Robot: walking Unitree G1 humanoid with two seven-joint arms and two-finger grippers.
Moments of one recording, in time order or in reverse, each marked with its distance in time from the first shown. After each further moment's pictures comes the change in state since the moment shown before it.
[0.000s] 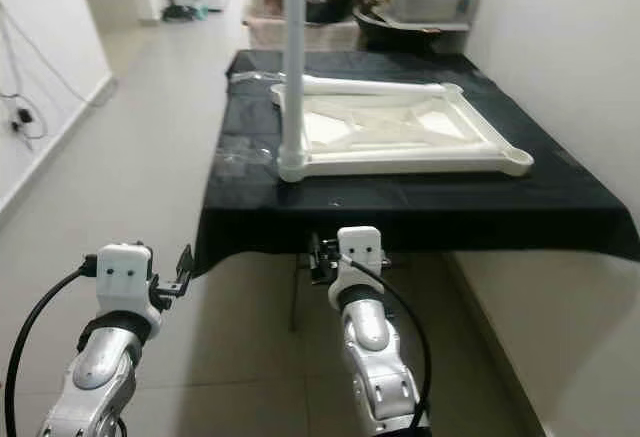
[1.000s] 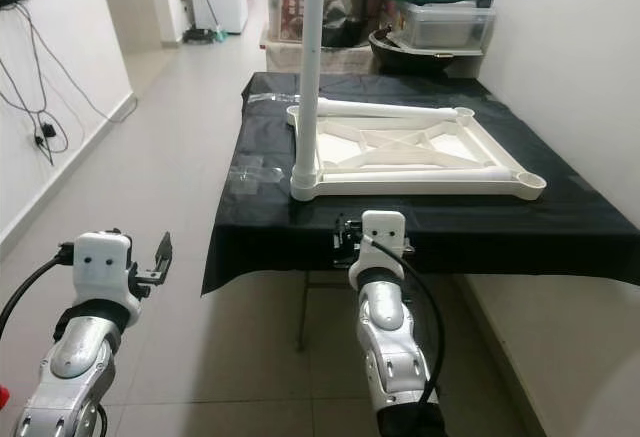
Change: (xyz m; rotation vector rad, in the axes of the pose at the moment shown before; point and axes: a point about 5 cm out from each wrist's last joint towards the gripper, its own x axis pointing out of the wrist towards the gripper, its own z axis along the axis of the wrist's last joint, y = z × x) left arm 0.008 0.017 0.012 0.039 -0.045 0.040; right arm 0.015 -0.027 0.006 0.000 -0.015 -0.145
